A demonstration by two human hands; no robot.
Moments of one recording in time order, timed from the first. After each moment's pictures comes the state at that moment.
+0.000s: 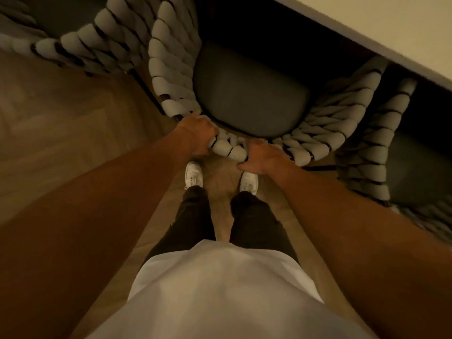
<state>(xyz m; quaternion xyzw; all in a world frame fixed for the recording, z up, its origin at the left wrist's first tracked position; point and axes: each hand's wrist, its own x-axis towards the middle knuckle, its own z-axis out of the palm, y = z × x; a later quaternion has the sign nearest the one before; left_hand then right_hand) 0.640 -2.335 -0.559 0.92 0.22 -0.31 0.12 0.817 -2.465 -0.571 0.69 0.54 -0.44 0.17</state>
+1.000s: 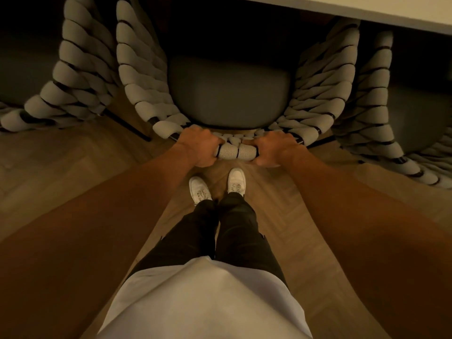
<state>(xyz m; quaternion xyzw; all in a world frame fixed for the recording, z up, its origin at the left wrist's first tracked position) 0.654 -2.310 -0.548 0.93 0.14 -0.31 0.13 0.826 -2.454 -0.564 0.72 0.55 -0.37 0.22</state>
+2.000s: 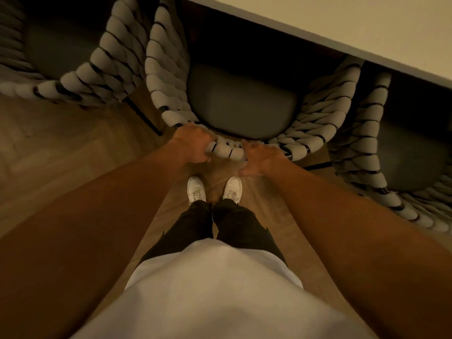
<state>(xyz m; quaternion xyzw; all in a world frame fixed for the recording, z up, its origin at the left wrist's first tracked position) 0.634 -2.321 -0.520 0.91 0.24 -0.30 0.16 0.811 -2.454 -0.550 0.70 0.55 -0.40 0.22</state>
